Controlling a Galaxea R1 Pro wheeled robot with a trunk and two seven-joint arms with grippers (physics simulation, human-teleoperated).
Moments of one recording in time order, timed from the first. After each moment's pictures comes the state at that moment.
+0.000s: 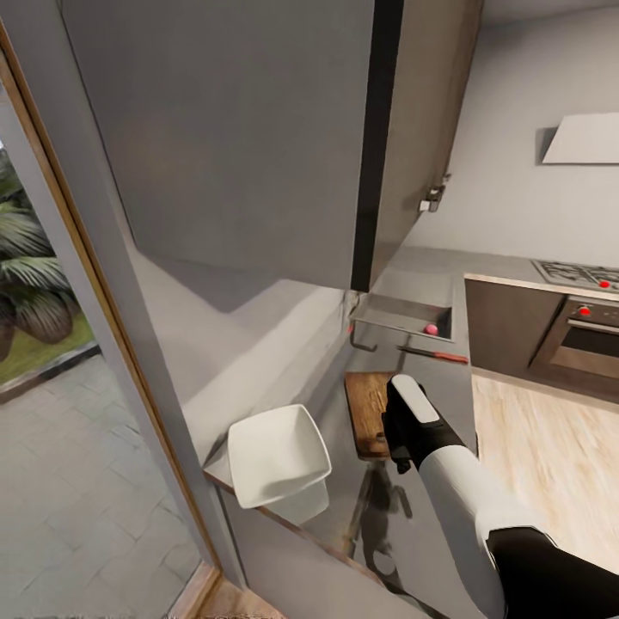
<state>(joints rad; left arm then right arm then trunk) 0.06 -0.04 0.00 -0.04 0.00 -0.05 0.00 -0.93 0.12 0.03 -0.68 -1.38 -0.14 -1.31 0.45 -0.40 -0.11</state>
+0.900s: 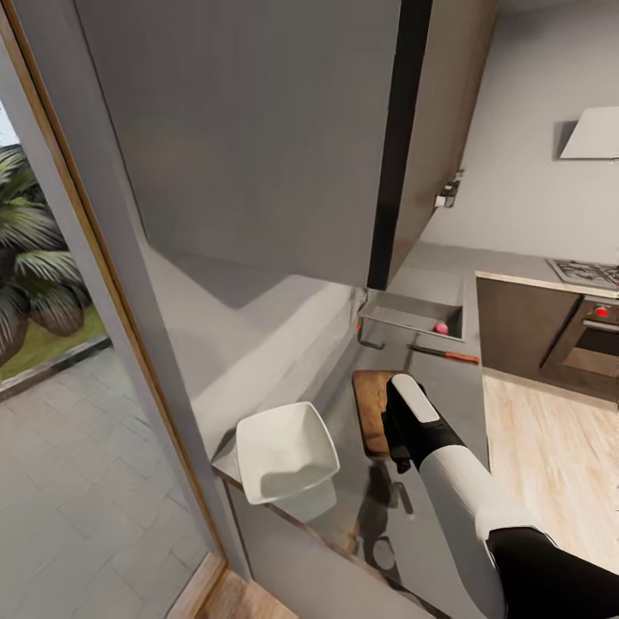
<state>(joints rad) 0.06 -0.04 0.00 -0.04 0.00 -0.05 0.00 -0.93 0.12 0.03 -0.69 -1.38 -0.14 -1.31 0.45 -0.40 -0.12</state>
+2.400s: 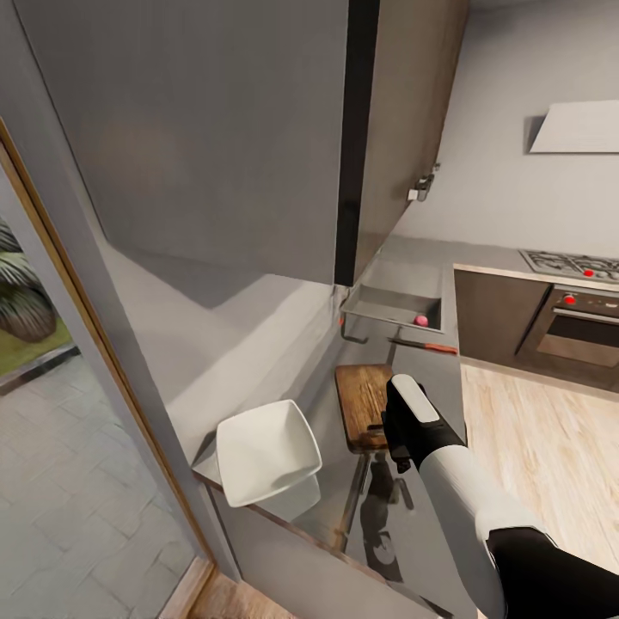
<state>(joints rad) 0.06 -0.04 0.00 -0.04 0.00 -0.05 0.00 -0.93 0.12 0.03 -0.69 -1.38 -0.14 -1.30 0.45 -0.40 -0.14</state>
